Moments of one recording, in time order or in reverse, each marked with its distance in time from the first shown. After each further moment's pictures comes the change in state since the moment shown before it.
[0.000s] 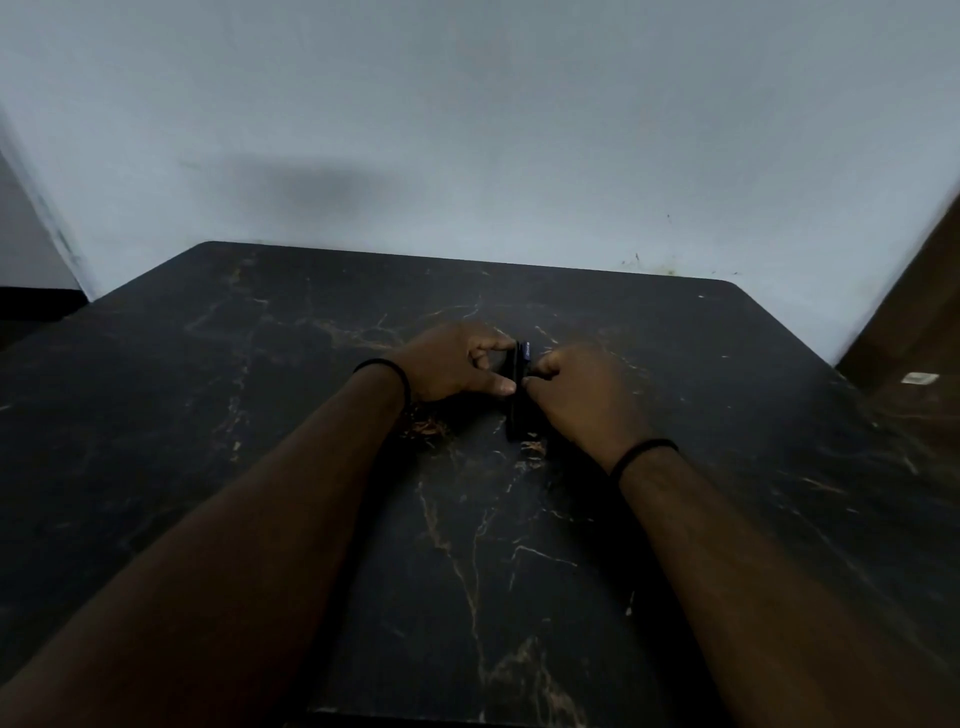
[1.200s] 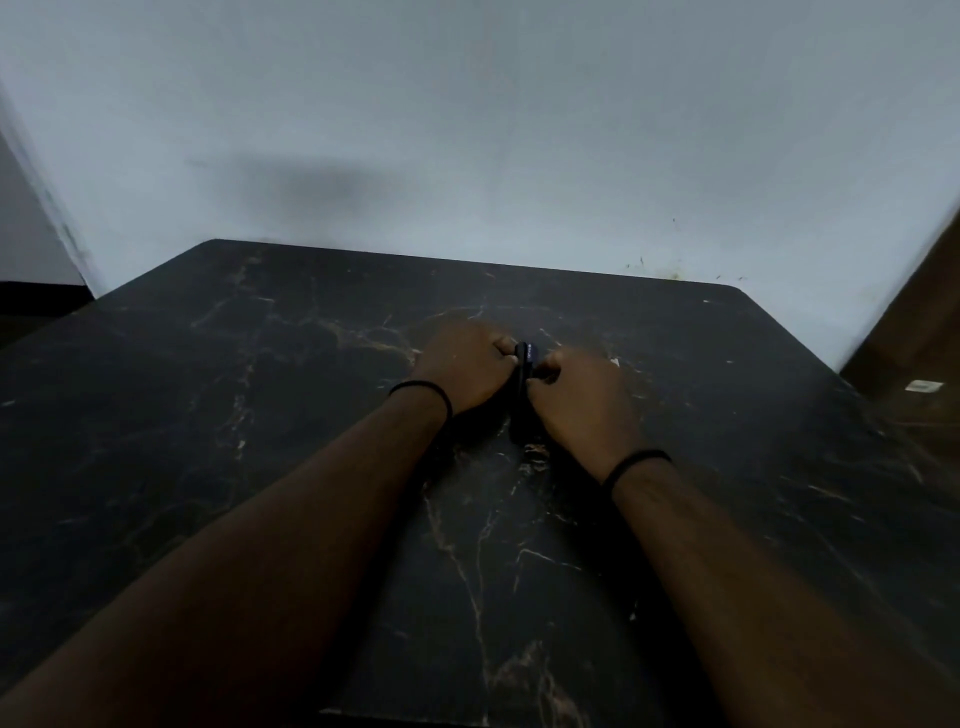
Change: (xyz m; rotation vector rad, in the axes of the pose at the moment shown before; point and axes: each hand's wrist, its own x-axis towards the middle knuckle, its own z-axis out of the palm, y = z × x) left_hand 0.002 0.023 0.024 0.138 0.356 -0.179; right_hand 0.002 0.002 0.017 0.003 0.155 0.018
